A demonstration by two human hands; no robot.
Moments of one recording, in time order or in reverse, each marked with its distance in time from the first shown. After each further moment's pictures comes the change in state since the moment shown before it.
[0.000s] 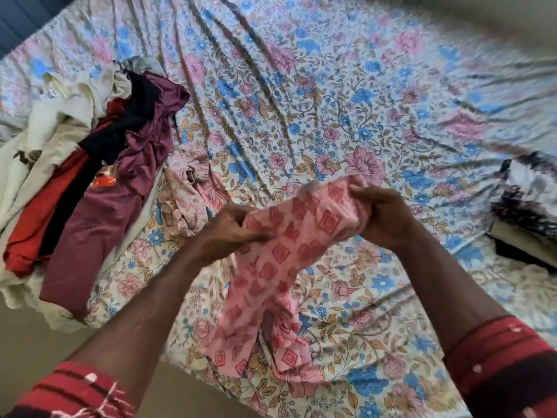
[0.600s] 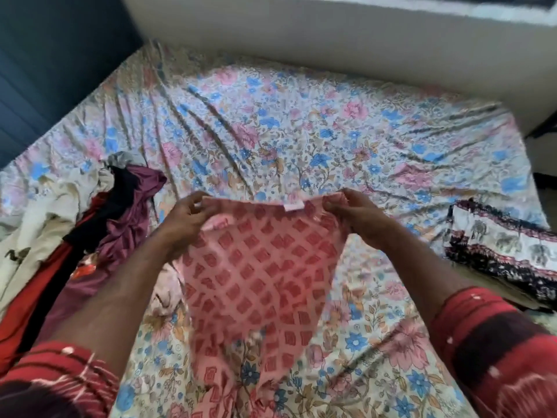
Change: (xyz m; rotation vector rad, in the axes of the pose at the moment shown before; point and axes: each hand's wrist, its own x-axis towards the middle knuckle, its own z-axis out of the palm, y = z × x) left_hand 0.080 0.134 -0.029 -0.001 0.333 -0.056; right_hand -0.010 -0.127 -0.054 -0.536 0.496 -0.150
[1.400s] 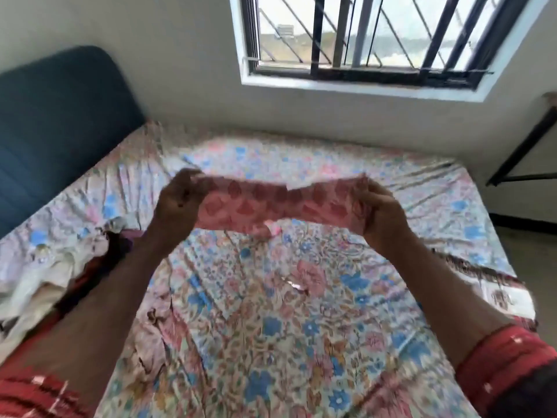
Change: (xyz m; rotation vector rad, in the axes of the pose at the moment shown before) left_hand -0.006 0.178 0.023 0.111 0.238 0.796; right_hand -0.055 -0.160 -0.057 0.456 0.095 -0.486
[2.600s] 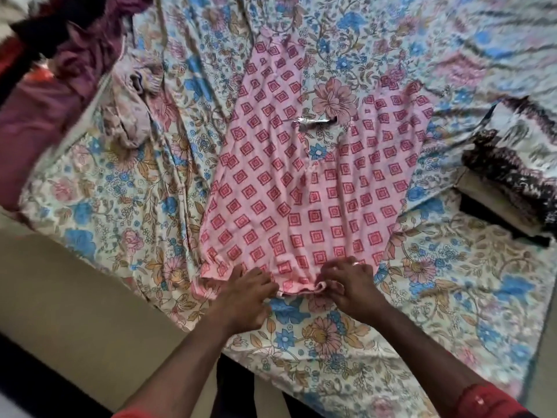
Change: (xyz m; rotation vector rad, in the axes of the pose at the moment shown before) left_hand -0.554 -0.153 0.187 0.748 -0.901 -0.241; right_hand -0.362 0.305 -0.196 -1.404 -0.732 0.362
